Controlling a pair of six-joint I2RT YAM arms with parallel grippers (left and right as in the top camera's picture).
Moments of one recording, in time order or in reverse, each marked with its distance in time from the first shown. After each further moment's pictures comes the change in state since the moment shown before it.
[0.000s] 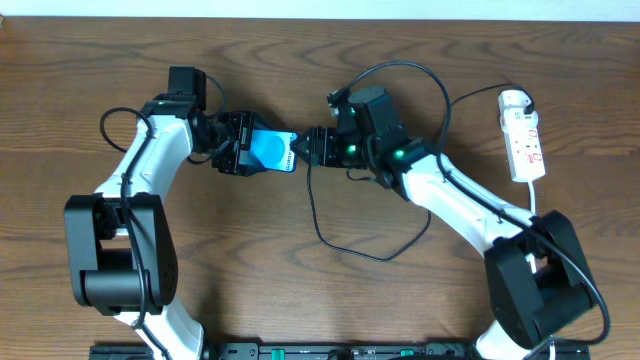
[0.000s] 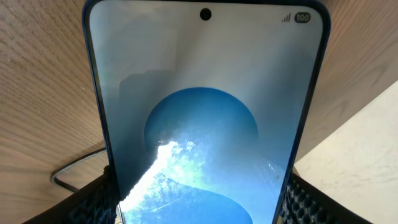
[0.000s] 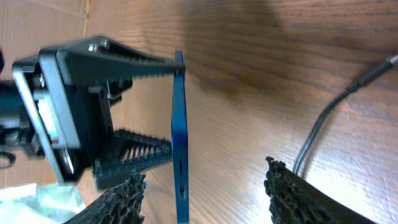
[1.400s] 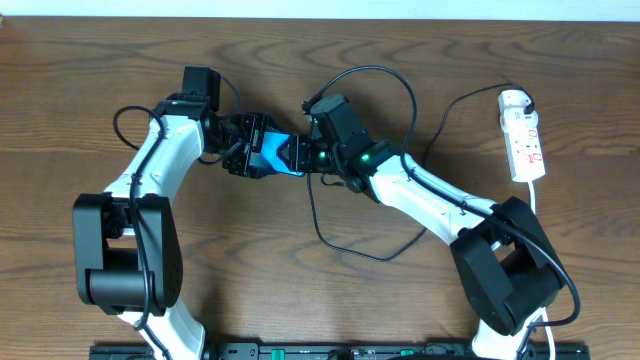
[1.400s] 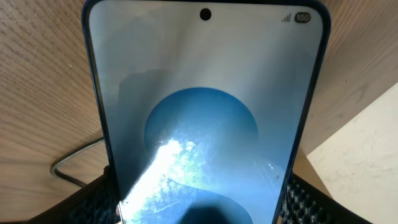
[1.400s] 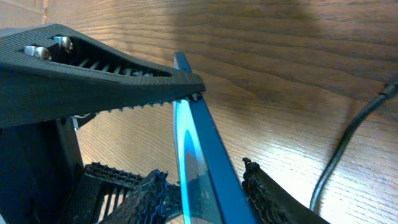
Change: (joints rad) left arm -0.050 0.000 0.000 0.000 0.011 0.000; right arm 0.113 0.110 0.084 -0.014 0.182 0.027
